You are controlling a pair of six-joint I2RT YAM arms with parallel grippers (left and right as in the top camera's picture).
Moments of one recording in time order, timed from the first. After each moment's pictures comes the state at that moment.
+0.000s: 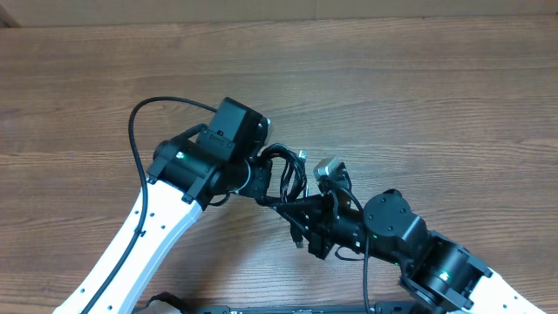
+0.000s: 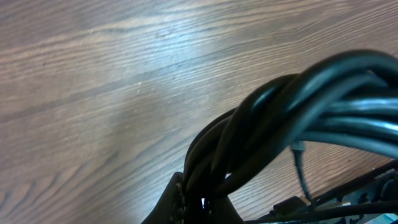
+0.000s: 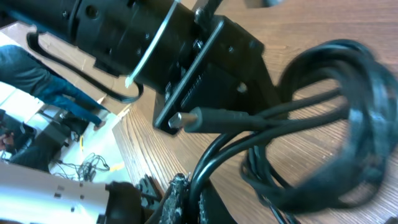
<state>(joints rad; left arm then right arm) -0.53 1.36 1.34 -1.15 0.13 -0.29 0.90 0.87 0.75 -0.20 -0.25 0.55</state>
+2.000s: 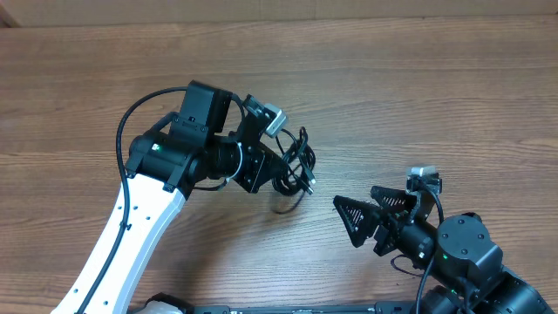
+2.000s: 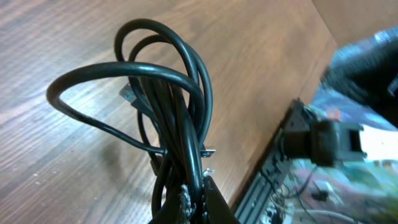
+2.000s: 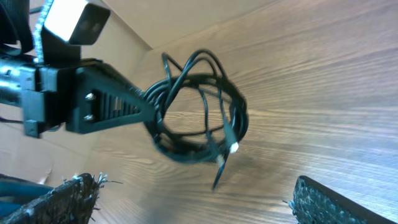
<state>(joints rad) -0.38 1.36 1.33 -1.03 0.69 0.08 0.67 0.53 0.75 -0.61 -0.04 0.67</state>
